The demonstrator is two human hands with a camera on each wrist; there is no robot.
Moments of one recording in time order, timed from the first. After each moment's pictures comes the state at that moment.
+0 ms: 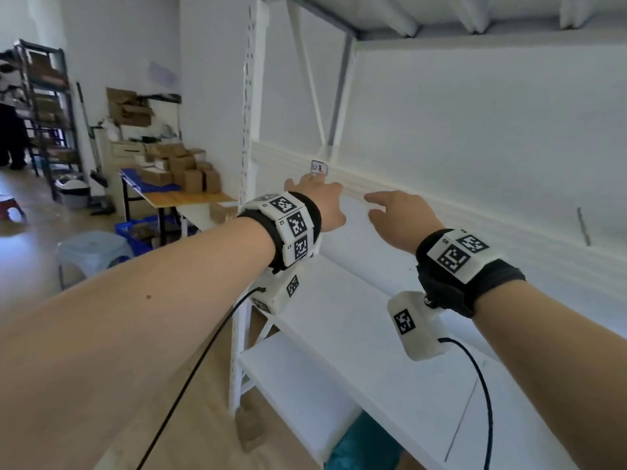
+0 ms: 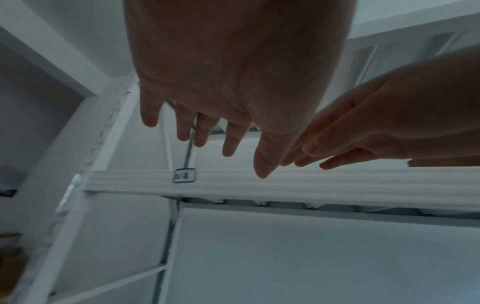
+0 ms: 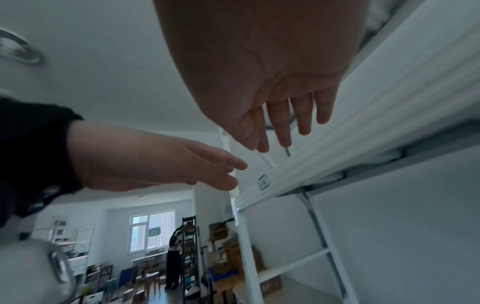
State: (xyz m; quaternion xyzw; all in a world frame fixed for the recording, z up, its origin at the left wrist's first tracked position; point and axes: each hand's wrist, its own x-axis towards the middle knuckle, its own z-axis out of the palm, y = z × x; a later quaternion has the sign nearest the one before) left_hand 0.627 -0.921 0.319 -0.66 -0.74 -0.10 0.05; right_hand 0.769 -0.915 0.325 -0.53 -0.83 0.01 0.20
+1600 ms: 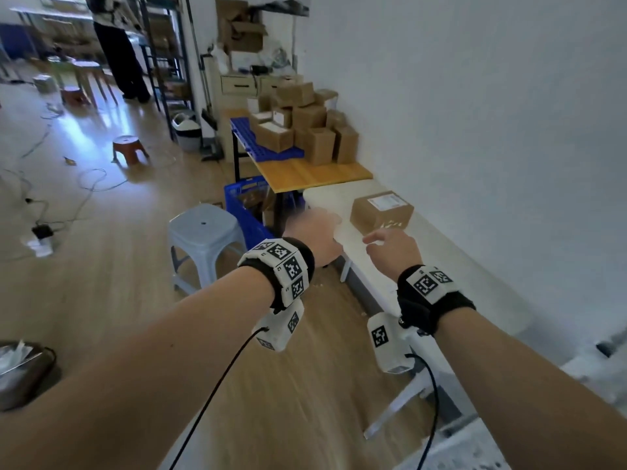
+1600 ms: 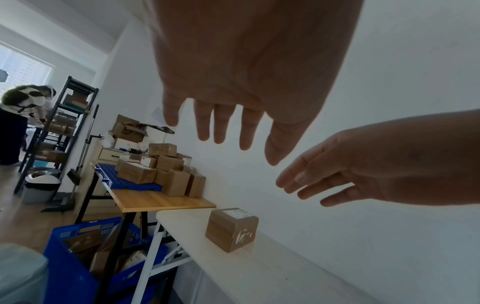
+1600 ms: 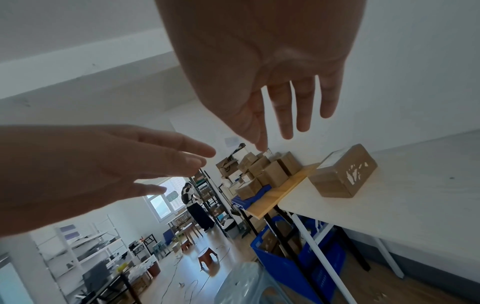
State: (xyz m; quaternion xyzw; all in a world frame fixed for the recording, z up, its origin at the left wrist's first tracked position) left_hand -0.023 -0.540 0.144 -0.56 -0.82 -0.10 -0.09; right_hand 0.106 -0.460 0.132 -0.48 -0.84 0.24 0.13
